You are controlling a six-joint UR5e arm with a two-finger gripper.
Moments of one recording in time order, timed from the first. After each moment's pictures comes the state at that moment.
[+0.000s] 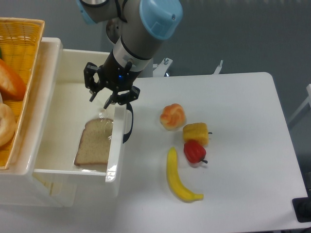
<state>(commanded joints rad) 2.40 -1.71 -1.41 -1.70 1.07 0.66</state>
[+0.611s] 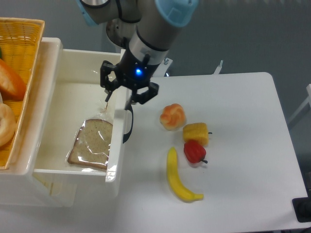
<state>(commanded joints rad) 2.50 -1.70 -1.41 -1.60 1.11 0.65</state>
